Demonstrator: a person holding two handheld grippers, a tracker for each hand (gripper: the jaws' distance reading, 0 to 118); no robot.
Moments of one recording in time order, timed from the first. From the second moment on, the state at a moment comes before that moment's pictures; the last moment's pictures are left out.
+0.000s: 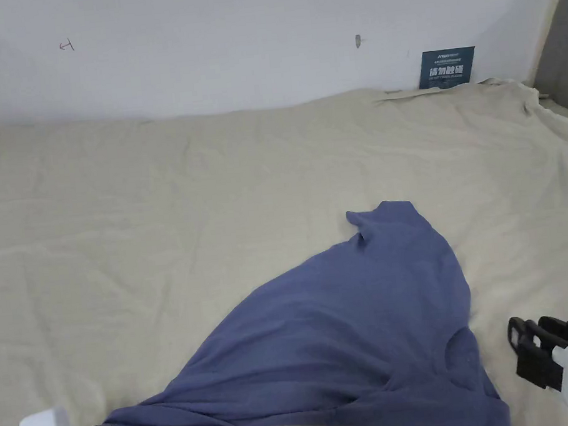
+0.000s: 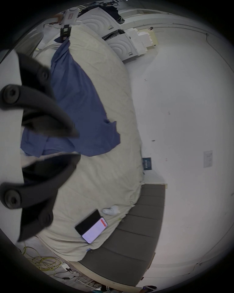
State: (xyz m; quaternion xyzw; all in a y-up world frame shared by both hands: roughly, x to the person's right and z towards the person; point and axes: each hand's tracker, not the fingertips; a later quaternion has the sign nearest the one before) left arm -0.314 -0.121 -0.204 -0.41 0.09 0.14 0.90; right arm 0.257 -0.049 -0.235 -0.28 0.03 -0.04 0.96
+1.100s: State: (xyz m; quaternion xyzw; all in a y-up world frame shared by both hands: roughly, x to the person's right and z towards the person) left arm -0.307 -0.123 -0.207 -0.42 0.07 0.14 0.89; right arm 0.243 -0.168 -0.226 -0.46 0.04 -0.07 0.88
